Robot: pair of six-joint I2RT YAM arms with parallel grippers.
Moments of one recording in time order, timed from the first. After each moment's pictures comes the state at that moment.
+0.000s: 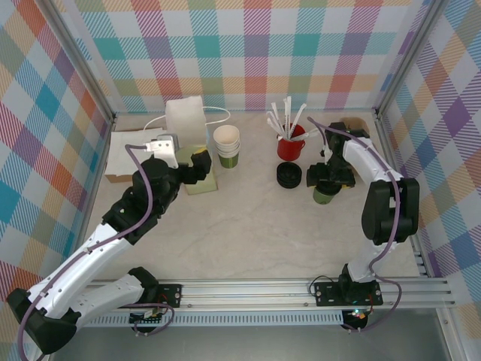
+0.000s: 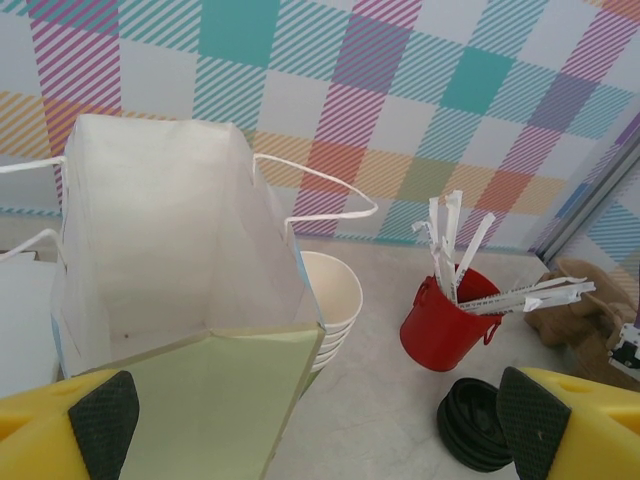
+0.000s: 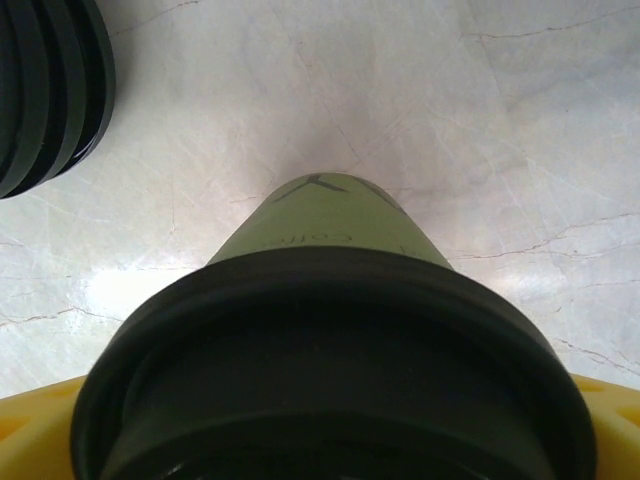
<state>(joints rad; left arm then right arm) -0.65 0.91 0.96 -0.25 -0.39 -0.37 0.12 1.76 1.41 -1.16 -0.01 0.11</state>
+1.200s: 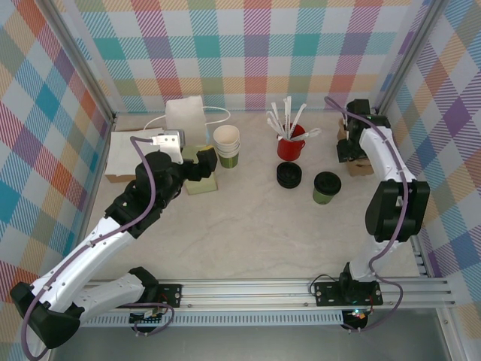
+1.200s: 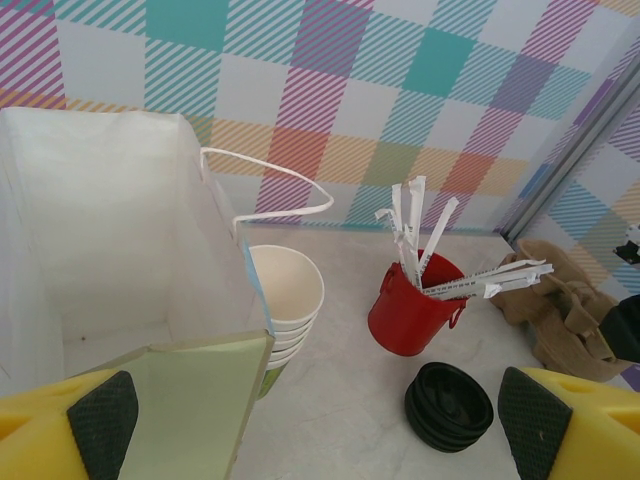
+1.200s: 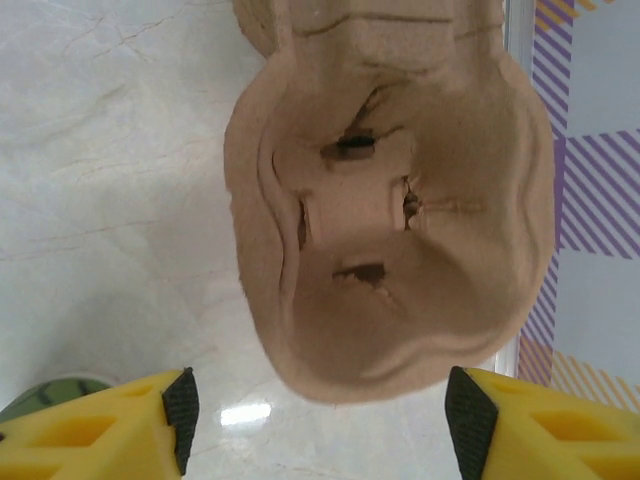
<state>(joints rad) -0.64 0.97 1.01 -0.27 -0.30 -0.37 0.00 1.80 1.62 -1.04 0.31 -0.12</state>
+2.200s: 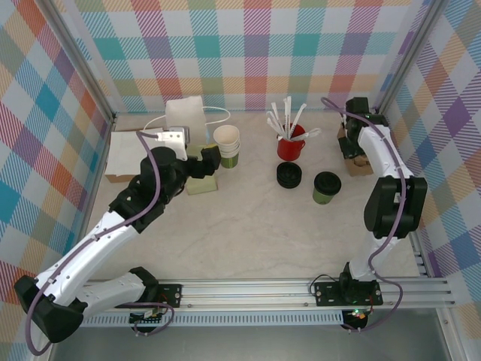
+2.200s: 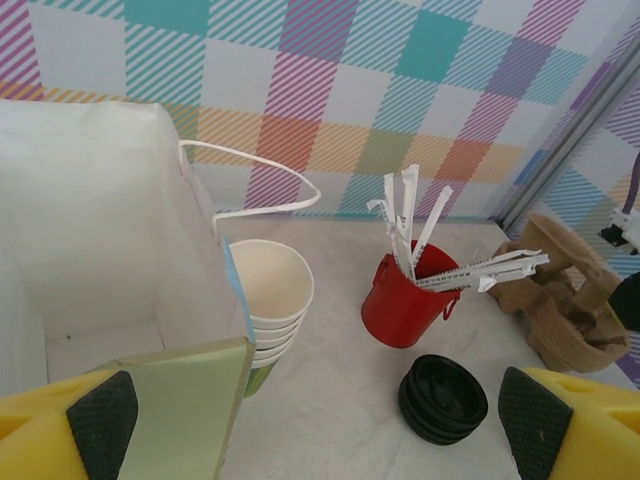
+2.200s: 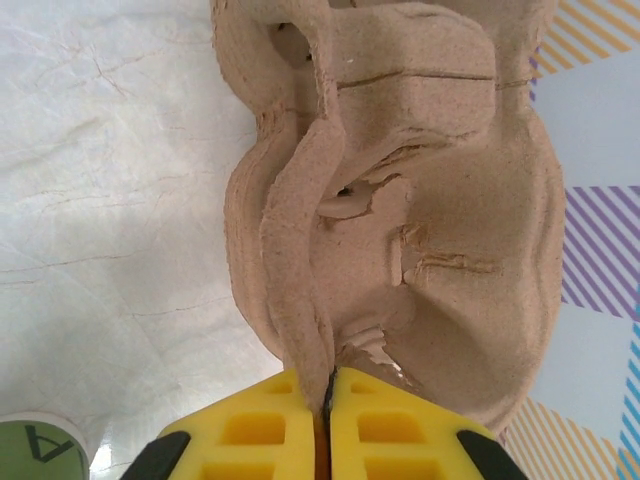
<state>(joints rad) -0.63 1.03 1.06 -0.28 -0.26 -0.37 0.00 1.81 1.63 -0.98 0.35 -0.20</state>
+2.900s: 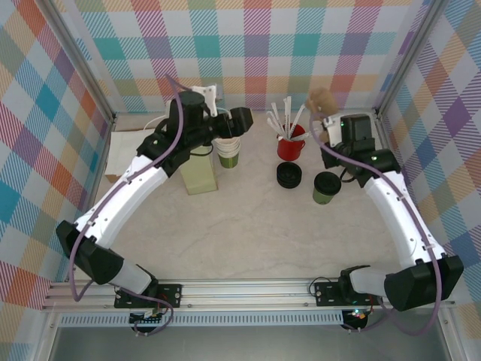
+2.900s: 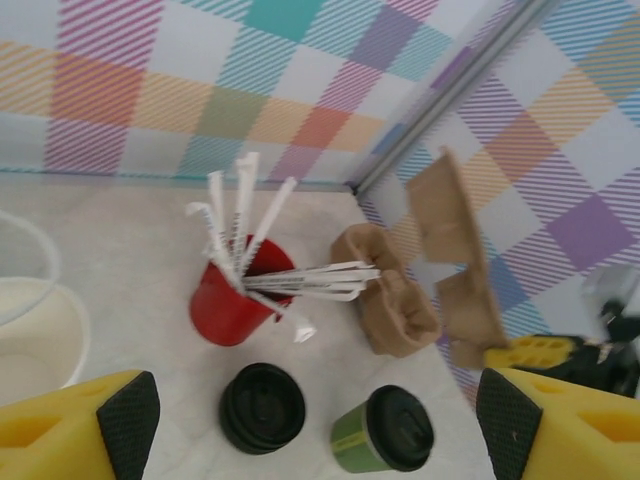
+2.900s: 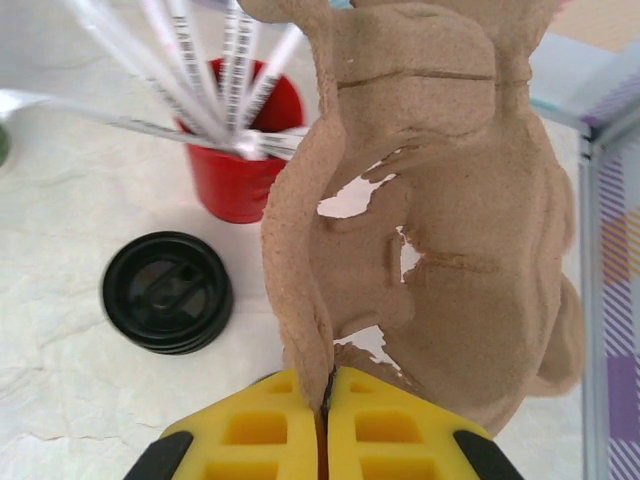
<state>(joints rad) -0.59 1.52 1.67 -0.46 0.13 -0.56 0.26 1.25 1.31 -0.79 0.12 -0.18</state>
